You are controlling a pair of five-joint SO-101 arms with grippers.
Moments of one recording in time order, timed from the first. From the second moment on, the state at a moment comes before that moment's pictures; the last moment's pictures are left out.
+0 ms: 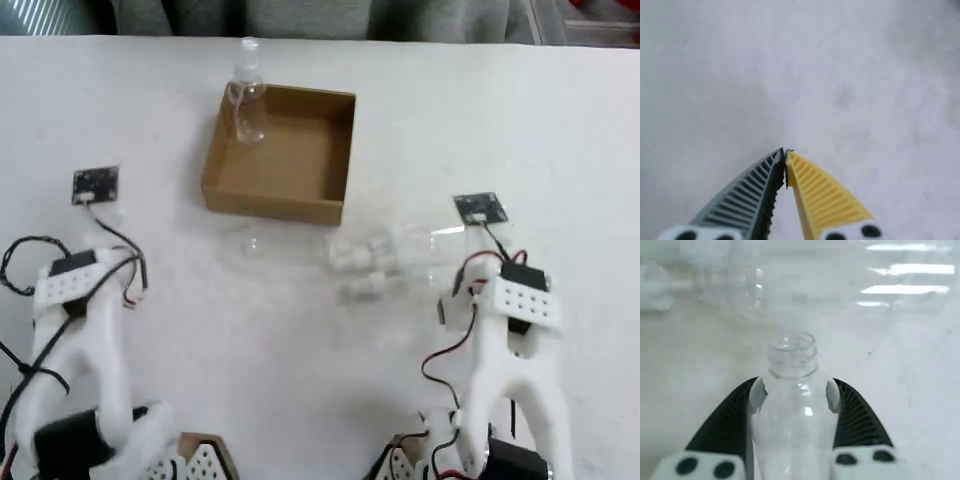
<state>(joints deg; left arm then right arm) -23.5 -21.1 54.8 45.0 -7.9 15.3 -27.4 55.2 59.1 24.7</state>
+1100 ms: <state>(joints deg) 39.3 -8.7 28.4 55.2 -20.4 20.0 -27.5 60.4 50.8 25.9</state>
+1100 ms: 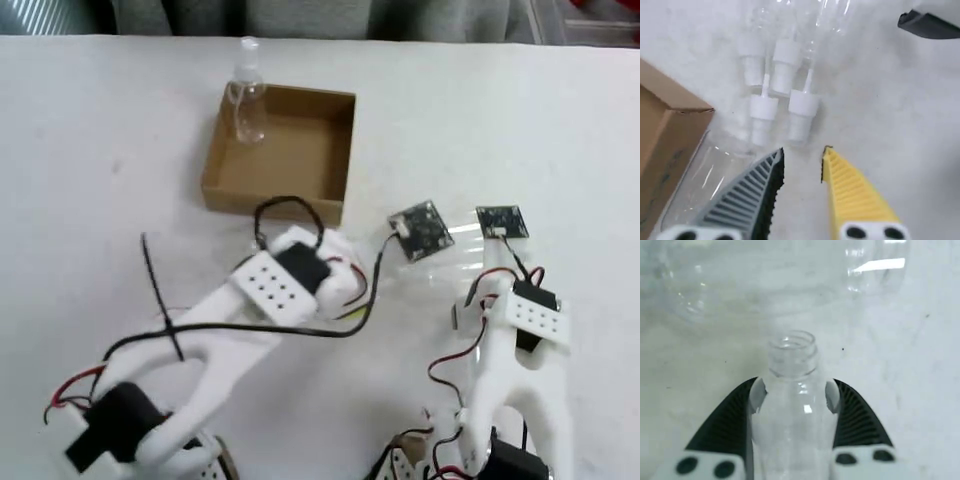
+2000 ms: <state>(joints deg) 40.7 24.7 5.9 55.0 -30.8 20.0 -27.6 61.0 50.0 27.9</state>
